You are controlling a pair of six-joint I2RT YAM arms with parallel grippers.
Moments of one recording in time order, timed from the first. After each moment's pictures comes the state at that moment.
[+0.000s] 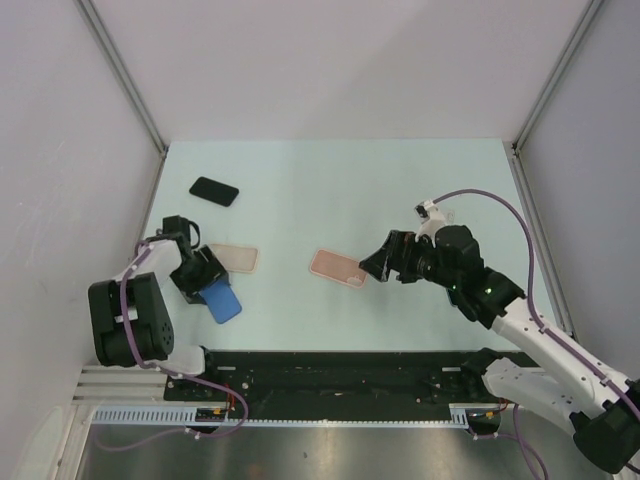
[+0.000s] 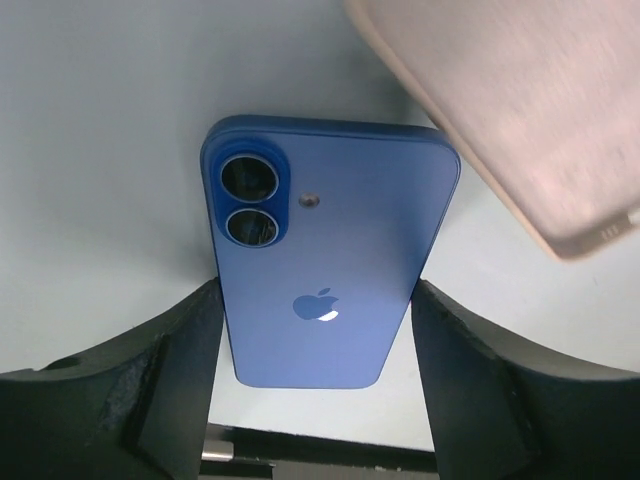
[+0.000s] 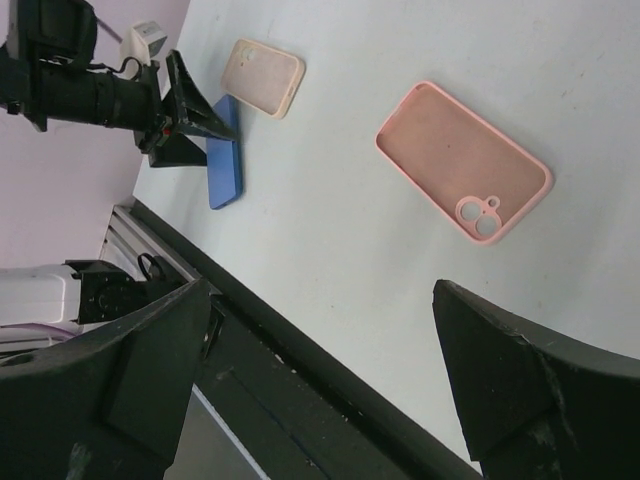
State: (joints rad) left arm 0.23 1.49 0.81 -0.70 0.06 -0.49; right arm 0.63 0.86 0.75 -0.27 -0.22 0.66
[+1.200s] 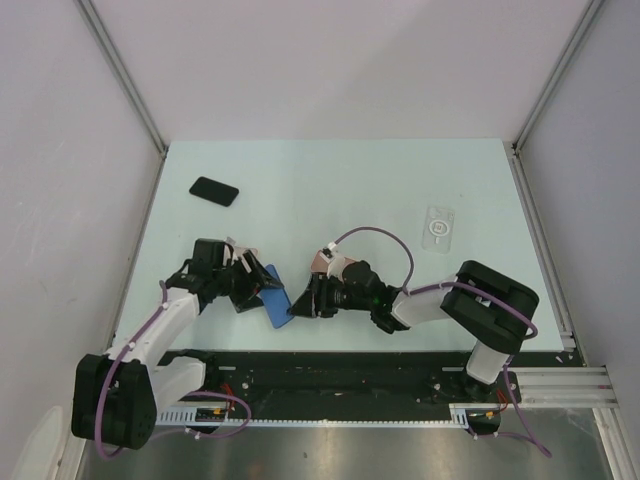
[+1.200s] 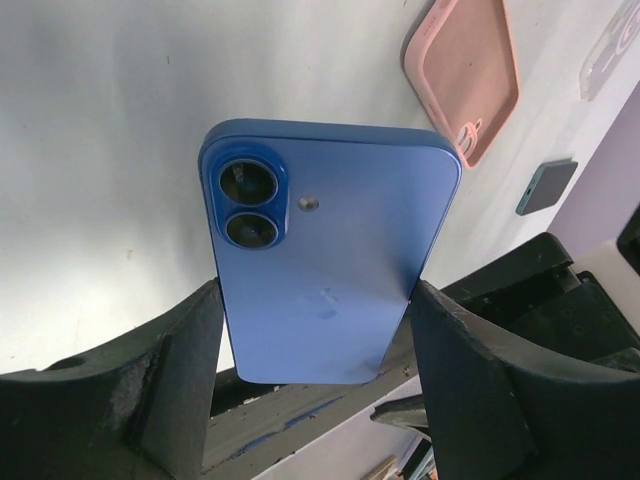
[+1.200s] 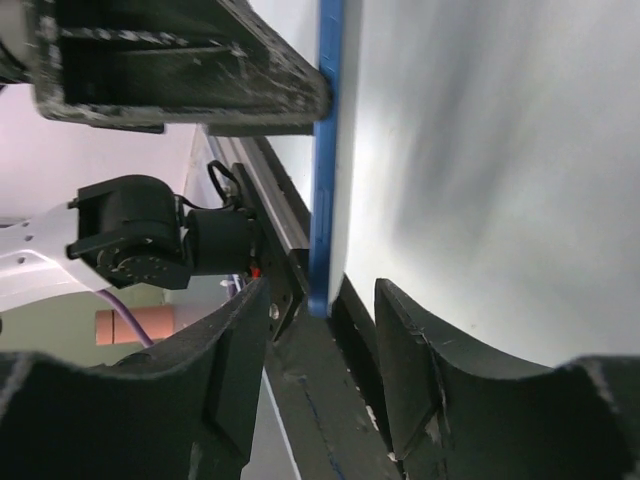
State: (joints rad) left arm -0.17 1.03 0.53 -0.46 0.45 -0.83; right arm 1.01 1.72 0.64 0.75 -0.33 1.00
